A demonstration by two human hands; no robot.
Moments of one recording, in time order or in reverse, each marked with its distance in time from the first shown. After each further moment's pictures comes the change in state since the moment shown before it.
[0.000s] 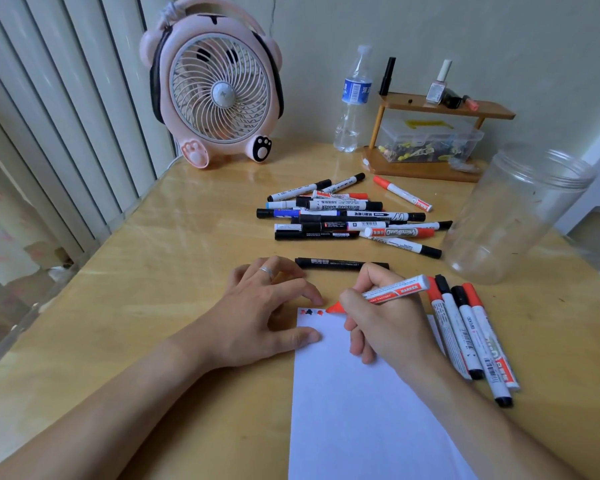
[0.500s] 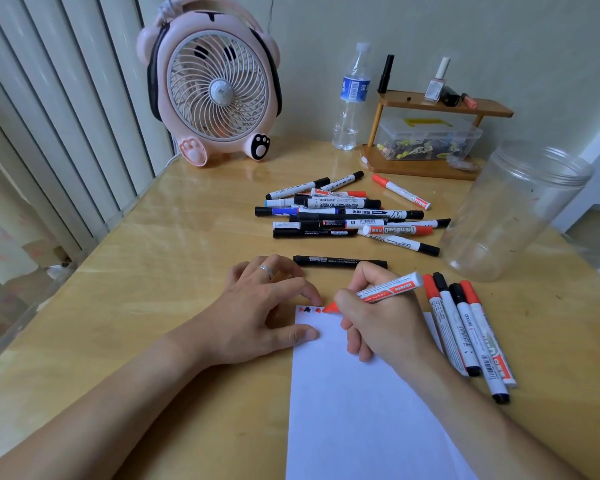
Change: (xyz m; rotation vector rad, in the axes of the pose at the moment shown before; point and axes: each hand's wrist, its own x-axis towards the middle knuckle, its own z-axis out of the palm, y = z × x) left_hand 0.000 -0.001 0.001 -0.013 -0.006 0.017; right_hand -0.001 -0.002 0.000 -0.016 -0.020 0.003
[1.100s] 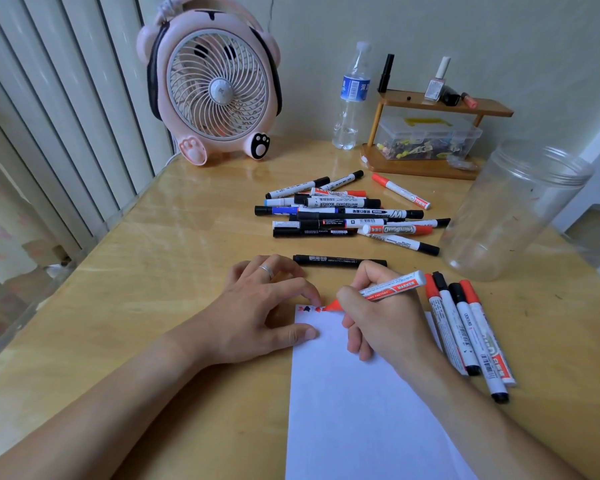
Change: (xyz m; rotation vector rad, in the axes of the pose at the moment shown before) left_hand 0.001 -0.002 0.001 0.010 -0.007 0.007; right_hand 0.001 0.003 0.000 0.016 0.026 0.000
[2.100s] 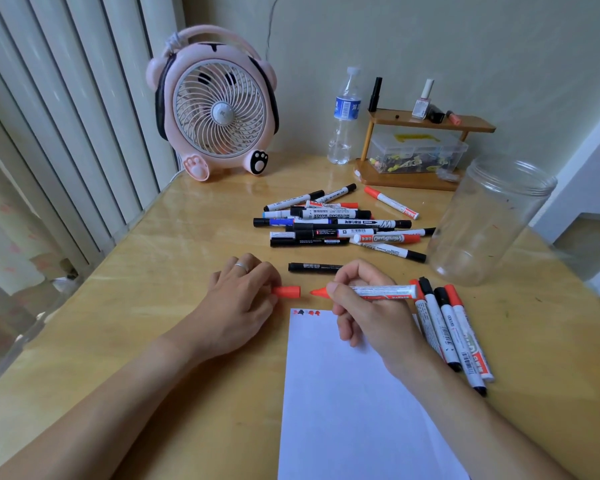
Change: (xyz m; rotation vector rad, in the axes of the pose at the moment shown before) left_hand -0.004 0.004 -0.010 0.015 0.104 -0.262; right_hand 0.000 0.002 -0.010 0.226 -0.163 -0.116
